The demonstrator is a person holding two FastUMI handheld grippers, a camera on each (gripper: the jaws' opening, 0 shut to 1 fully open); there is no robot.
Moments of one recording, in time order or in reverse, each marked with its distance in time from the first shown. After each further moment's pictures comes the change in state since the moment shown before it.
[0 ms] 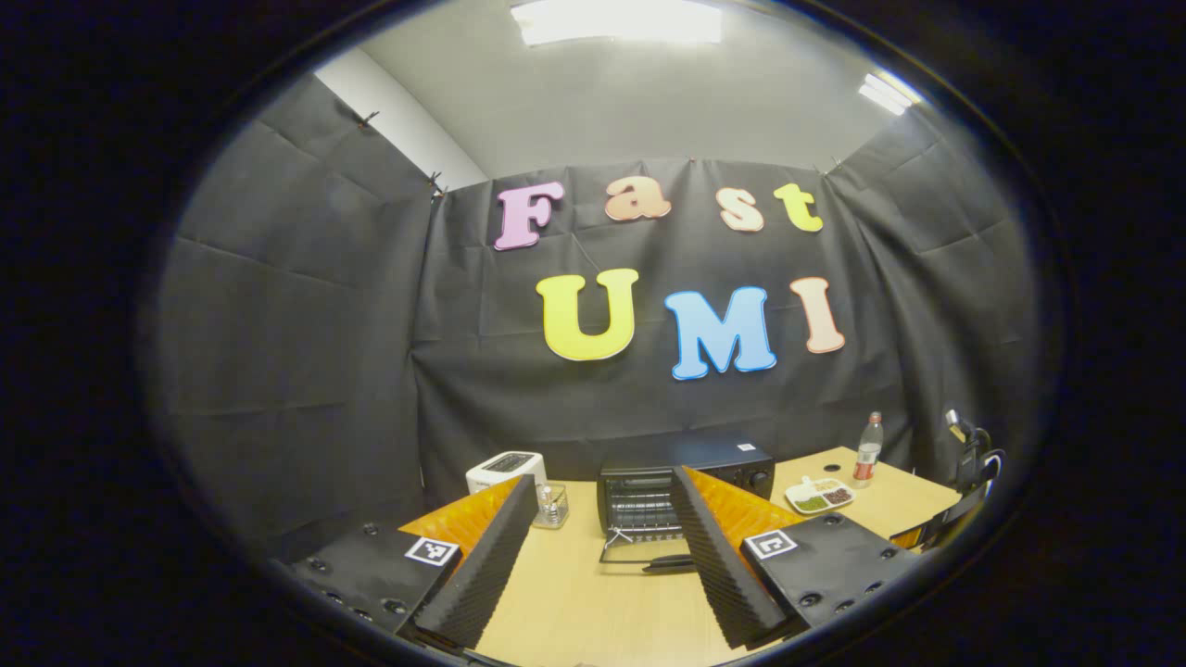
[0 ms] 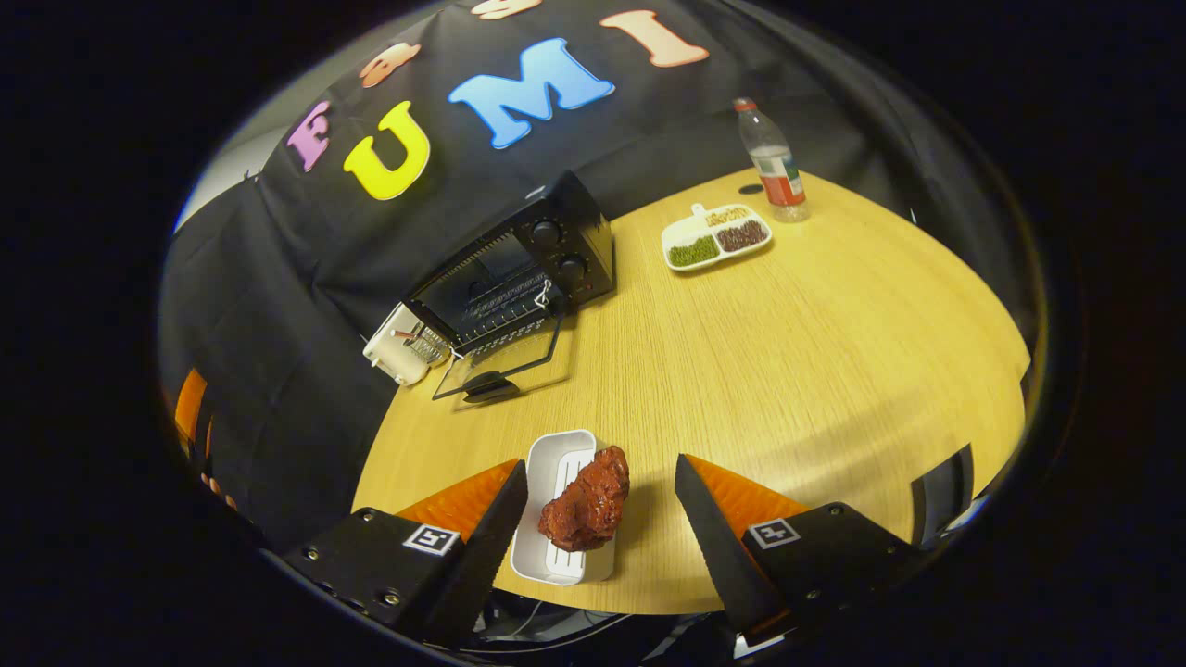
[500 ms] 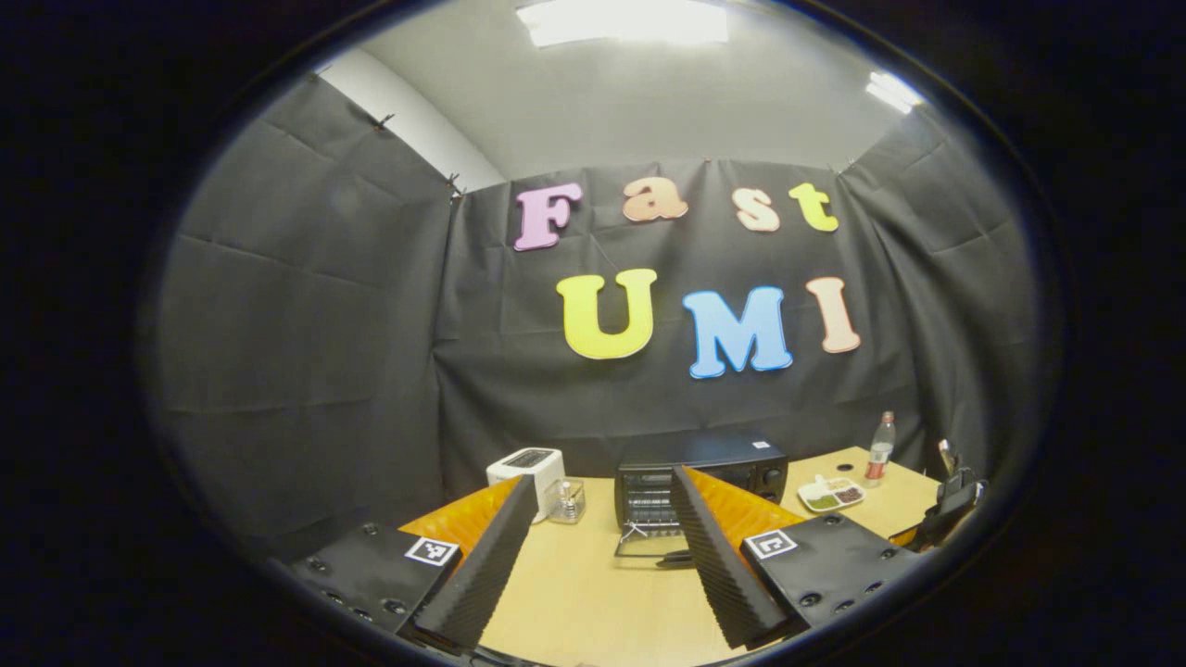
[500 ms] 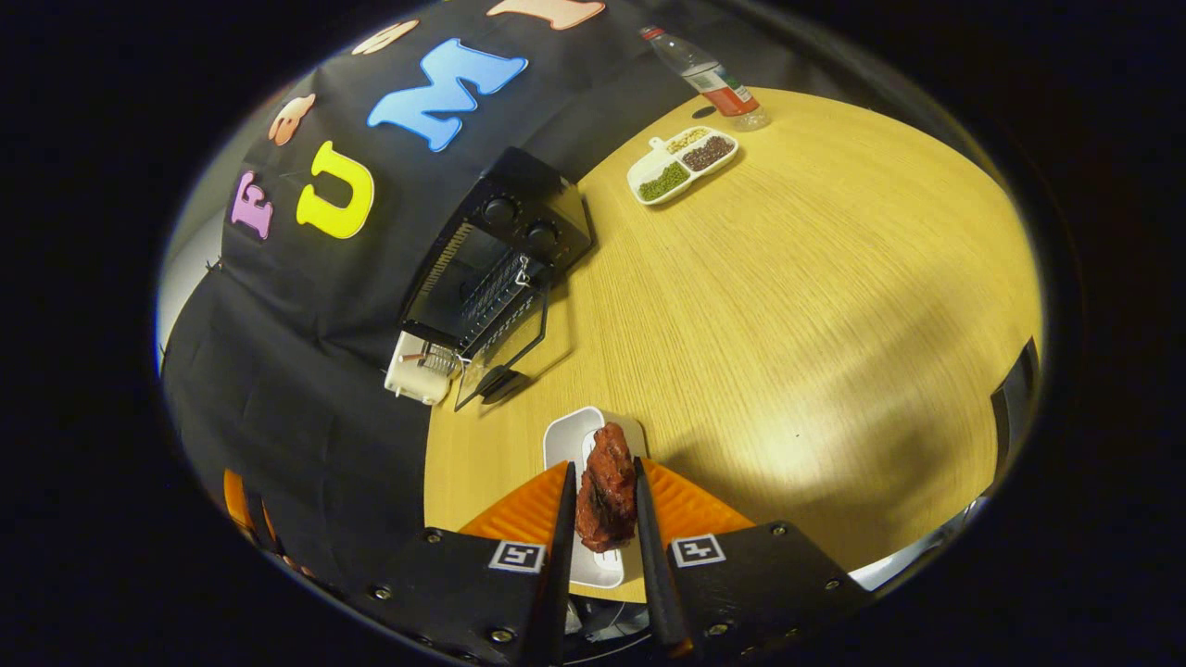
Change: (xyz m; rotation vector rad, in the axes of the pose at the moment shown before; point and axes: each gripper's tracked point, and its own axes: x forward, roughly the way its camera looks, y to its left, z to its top) left arm -0.016 0.014 -0.003 -0.012 0.009 0.061; right arm 0.021 0.014 -0.018 0.219 0.120 0.105
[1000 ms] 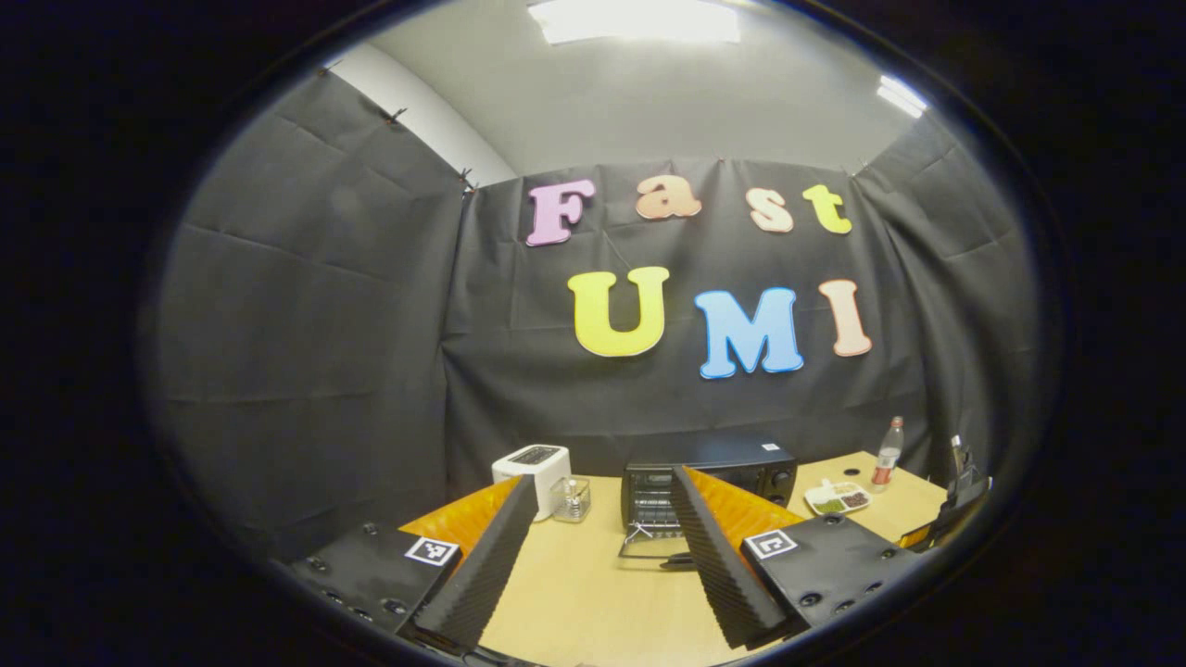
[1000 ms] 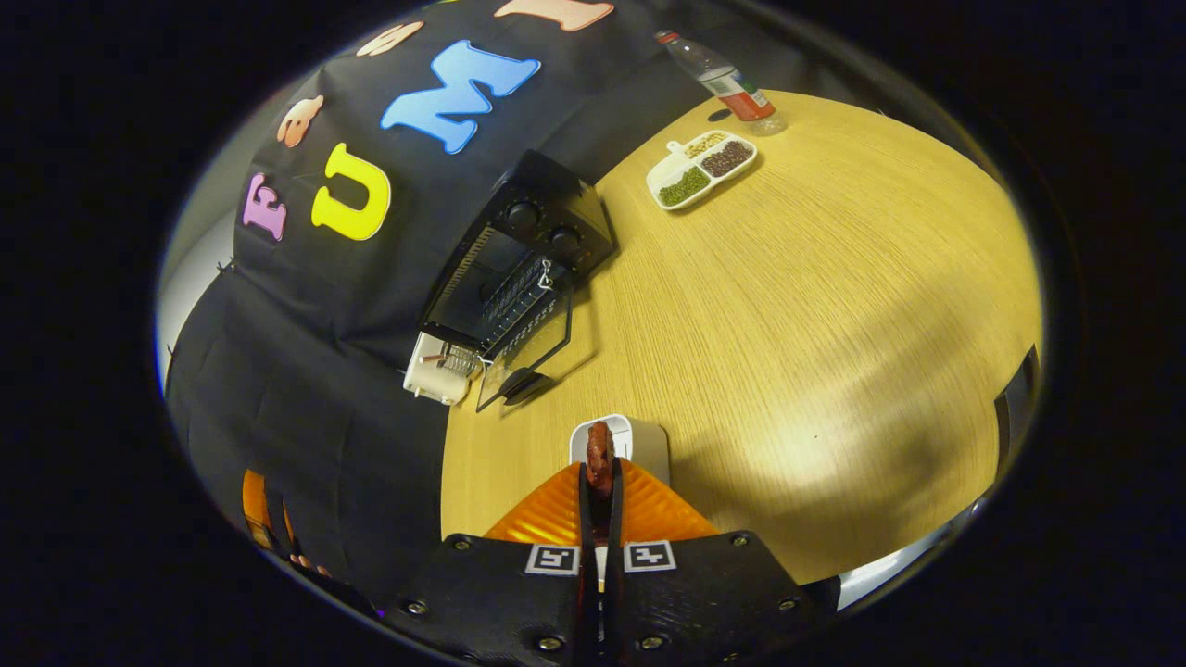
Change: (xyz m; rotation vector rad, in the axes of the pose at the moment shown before) left arm 0.012 0.008 -0.004 -0.031 0.001 0.028; right arm -0.008 0.016 0.014 -0.019 -0.031 0.043
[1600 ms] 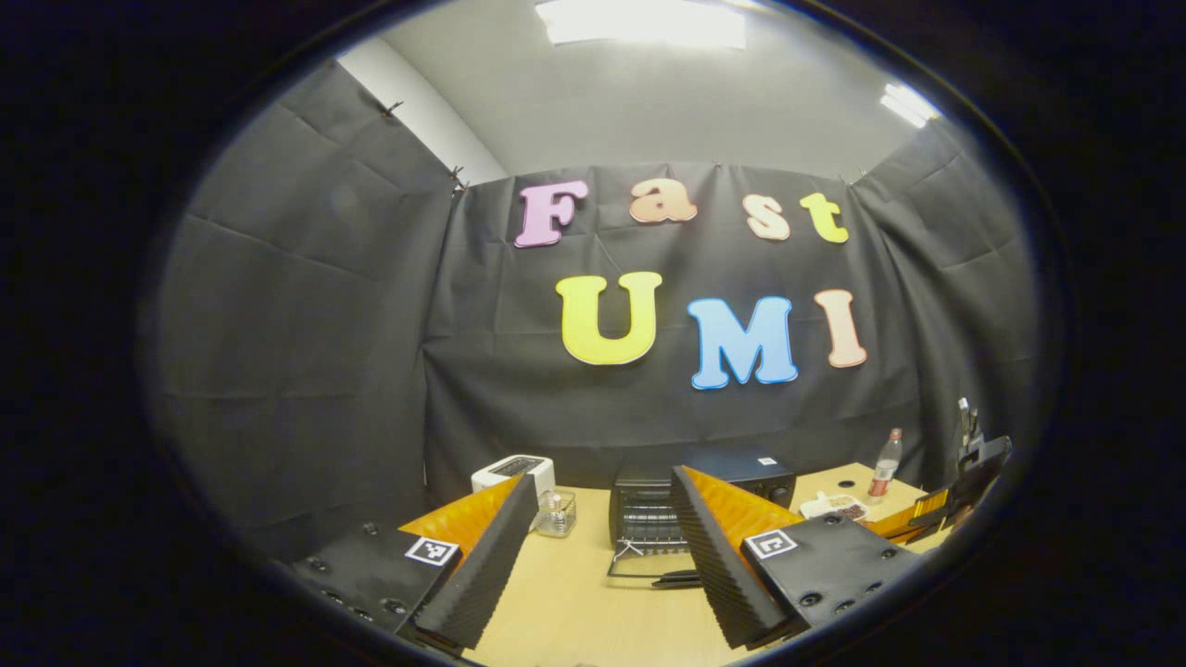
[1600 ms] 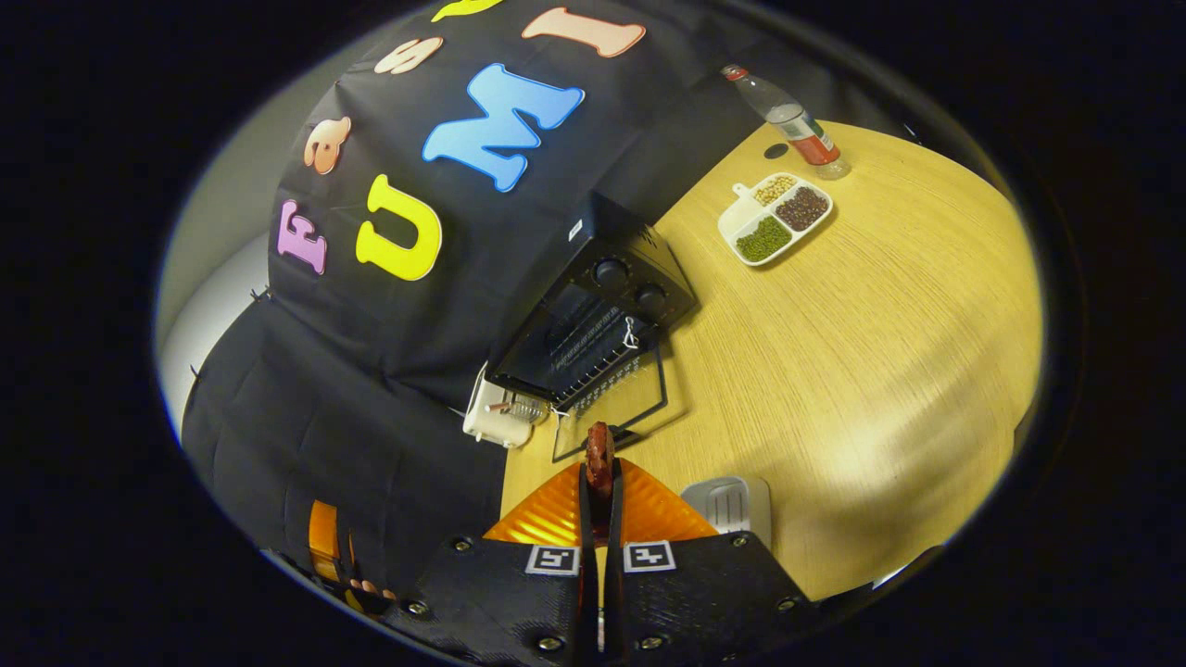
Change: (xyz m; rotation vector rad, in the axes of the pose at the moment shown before) left arm 0.051 -0.001 -0.001 -0.018 -0.024 -0.048; right arm 0.009 0.085 0.061 0.032 -0.133 0.123
